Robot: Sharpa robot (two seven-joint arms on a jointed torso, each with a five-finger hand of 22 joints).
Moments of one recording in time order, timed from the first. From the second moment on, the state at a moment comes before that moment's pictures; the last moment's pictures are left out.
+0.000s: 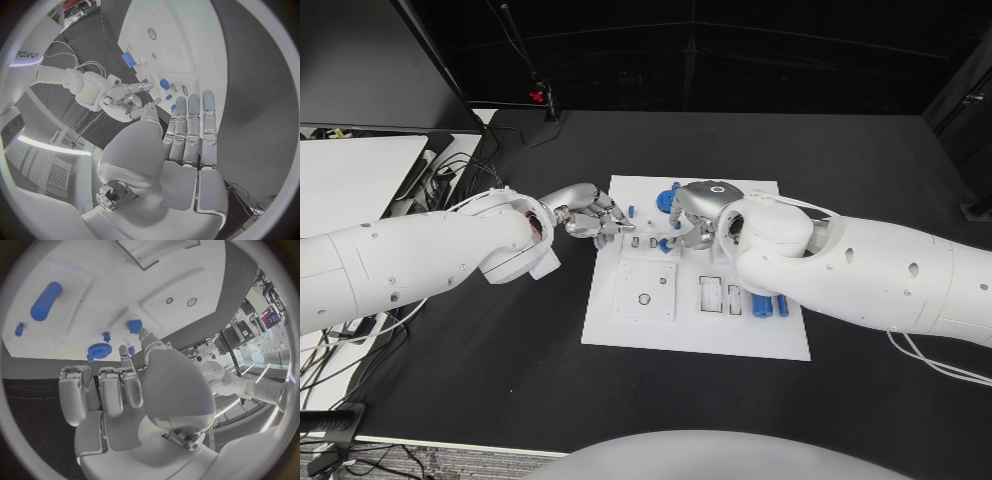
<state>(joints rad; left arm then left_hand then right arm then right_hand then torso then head) 1.35 -0.81 -0.24 1.45 -0.88 -0.22 0.04 1.38 0.15 -0.28 0.29 0.24 0.78 0.16 0.34 0.10 1.00 0.10 0.73 0.32 0.93 0.06 0.80 0.37 0.17 0.90 0.18 0.64 0.47 1.23 -0.59 -0.05 1.54 -1.70 -0.17 -0.52 1.33 -0.13 0.15 0.21 0.13 0.98 0.17 0.07 0.07 1.46 0.10 1.57 1.31 1.47 0.03 1.57 1.31 0.02 1.46 0.14 1.57 1.31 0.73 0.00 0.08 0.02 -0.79</state>
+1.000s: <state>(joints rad) 1.34 -0.81 -0.24 1.45 -0.88 -0.26 0.08 1.38 0.15 -0.28 0.29 0.24 0.78 0.16 0.34 0.10 1.00 0.10 0.73 0.32 0.93 0.06 0.80 0.37 0.17 0.90 0.18 0.64 0.47 1.16 -0.61 -0.05 1.53 -1.59 -0.35 -0.45 1.30 -0.16 0.10 0.28 0.26 0.96 0.16 0.12 0.09 1.47 0.09 1.57 1.31 1.47 0.03 1.57 1.31 0.02 1.46 0.14 1.57 1.31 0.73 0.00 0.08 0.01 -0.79</state>
